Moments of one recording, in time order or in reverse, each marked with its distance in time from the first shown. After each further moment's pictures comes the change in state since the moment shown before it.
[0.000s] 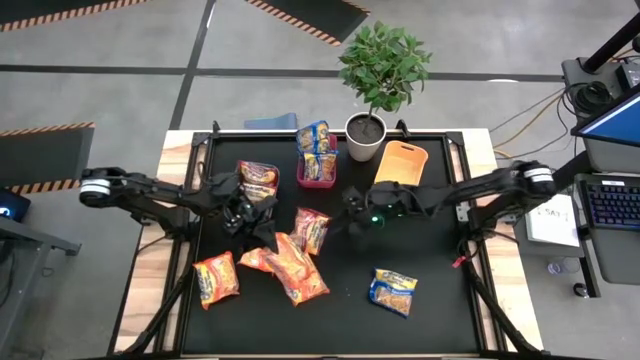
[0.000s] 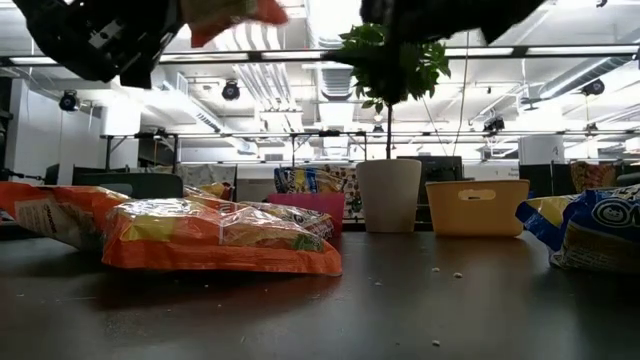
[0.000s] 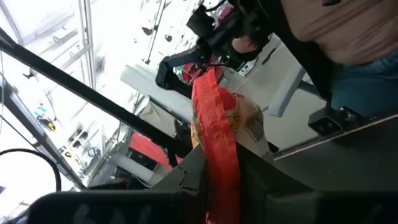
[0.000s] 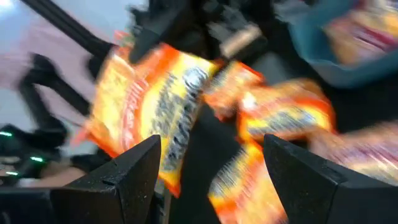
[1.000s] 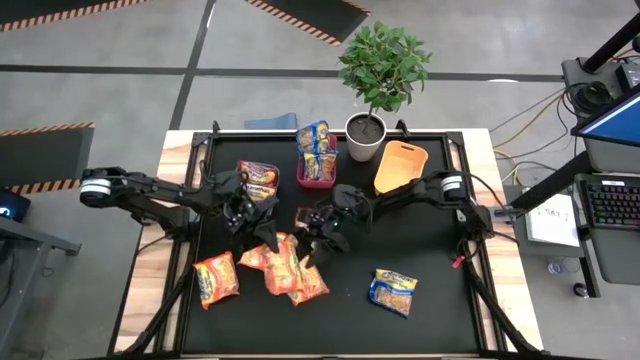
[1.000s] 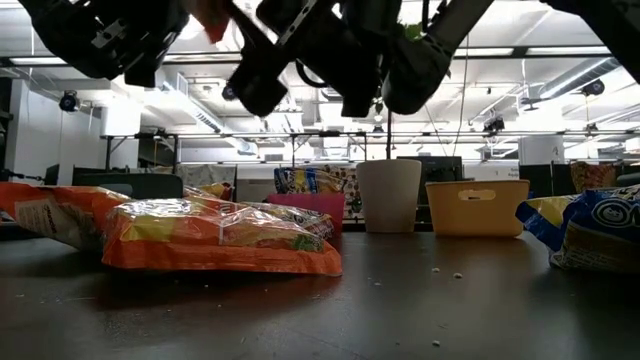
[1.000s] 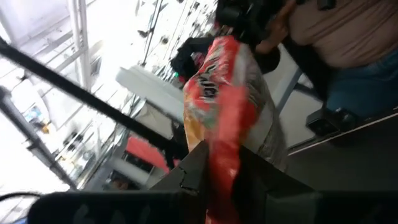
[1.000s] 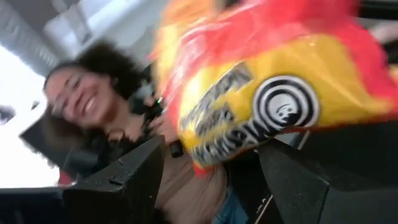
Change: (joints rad) left arm 0.015 0.005 0.026 -0.046 0.026 0.018; right arm -0.054 0.626 0.381 0.738 -0.750 0.282
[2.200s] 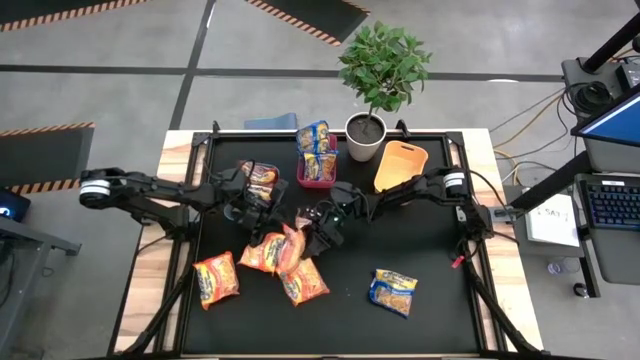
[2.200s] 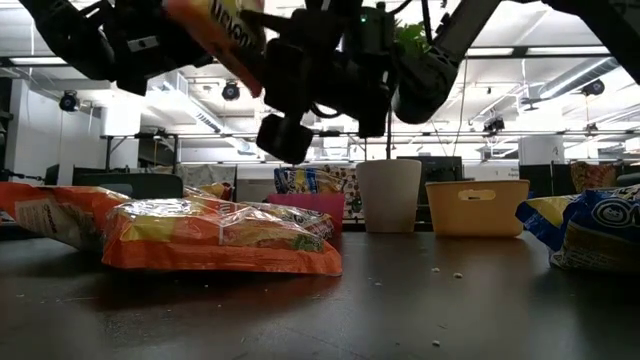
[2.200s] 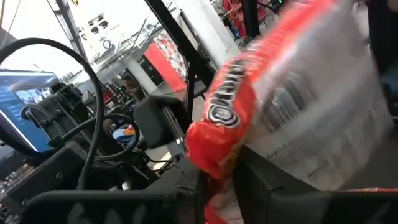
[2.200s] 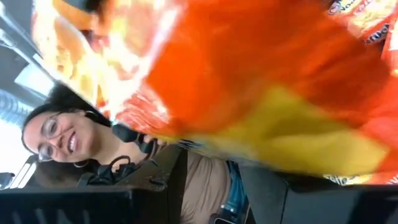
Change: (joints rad) left arm 0.040 -0.010 -0.002 -0.136 -0.314 -0.278; right arm -0.036 -0.020 -0.082 -0.134 0.032 0.125
